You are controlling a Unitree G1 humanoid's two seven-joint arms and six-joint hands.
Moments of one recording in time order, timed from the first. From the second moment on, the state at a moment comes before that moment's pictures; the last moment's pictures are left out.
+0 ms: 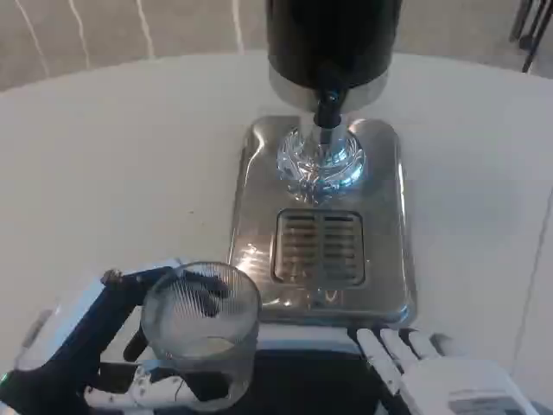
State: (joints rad) left arm -0.07 0.51 0.11 0.30 0.21 -0.95 -0.13; right arm 0.53 0.01 0.33 -0.94 -1.51 -0.03 0.55
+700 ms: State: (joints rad) left arm -0.05 0.48 0.11 0.24 0.24 -0.91 -0.13; right arm 0.62 -0.02 0.29 -0.98 -1.45 -0.04 0.51
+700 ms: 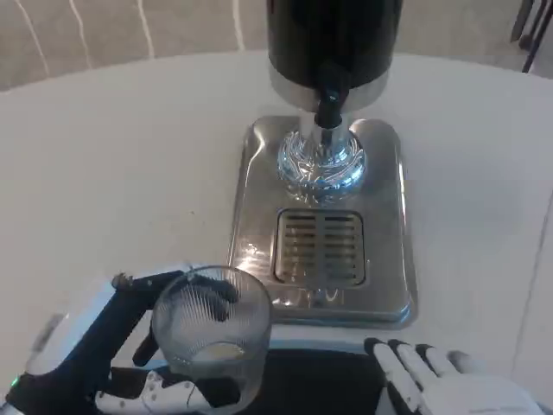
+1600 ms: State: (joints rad) left arm -0.42 0.38 0.03 0.64 0.41 -0.80 0.12; right arm 0.63 -0.04 0.18 -0.98 -1.37 -0.04 0.54
